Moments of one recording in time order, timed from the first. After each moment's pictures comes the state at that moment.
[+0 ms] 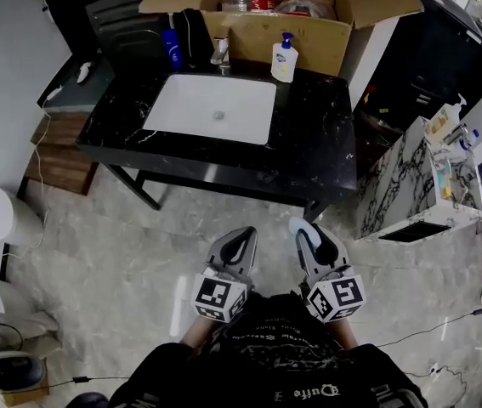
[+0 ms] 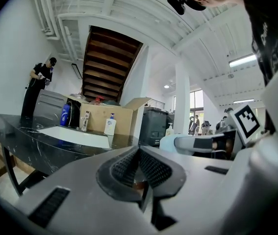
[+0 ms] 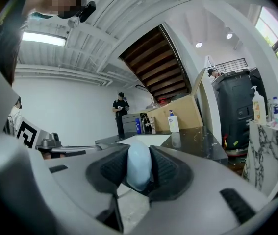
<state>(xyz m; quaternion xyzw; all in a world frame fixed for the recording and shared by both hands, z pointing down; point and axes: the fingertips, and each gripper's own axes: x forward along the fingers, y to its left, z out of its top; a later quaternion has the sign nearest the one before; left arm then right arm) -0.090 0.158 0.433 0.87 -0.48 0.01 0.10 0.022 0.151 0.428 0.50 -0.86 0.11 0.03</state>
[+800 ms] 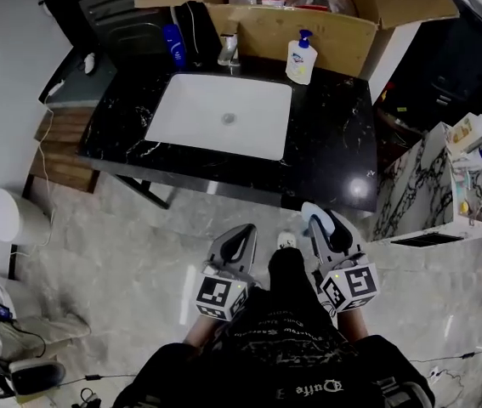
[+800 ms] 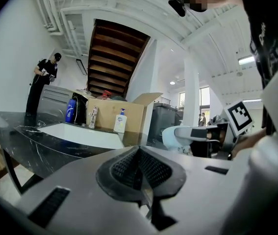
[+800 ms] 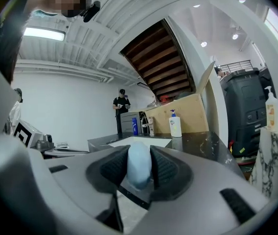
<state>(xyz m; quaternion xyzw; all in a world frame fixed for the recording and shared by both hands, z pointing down) -0.124 0.072 0.454 0.86 -0.50 0.03 0.13 0.011 0.042 0.428 0.49 -0.87 0.10 0.04</state>
